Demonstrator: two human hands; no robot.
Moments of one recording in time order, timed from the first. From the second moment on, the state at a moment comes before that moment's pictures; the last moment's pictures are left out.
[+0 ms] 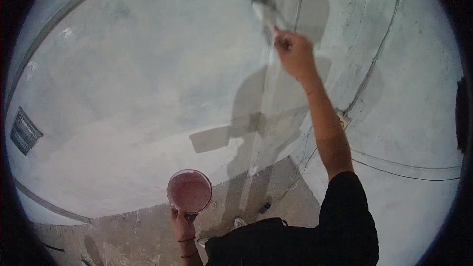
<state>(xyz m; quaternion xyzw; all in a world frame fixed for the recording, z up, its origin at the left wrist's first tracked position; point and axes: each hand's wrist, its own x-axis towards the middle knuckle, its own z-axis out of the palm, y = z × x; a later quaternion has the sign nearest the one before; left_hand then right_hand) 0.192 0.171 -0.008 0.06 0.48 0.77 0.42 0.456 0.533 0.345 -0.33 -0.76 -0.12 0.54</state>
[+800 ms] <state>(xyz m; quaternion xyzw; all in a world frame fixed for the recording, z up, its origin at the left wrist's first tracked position) 0.186 0.145 -0.013 0.04 0.50 0.77 0.39 0.497 0.508 0.167 -0.48 -0.75 0.14 0.43</state>
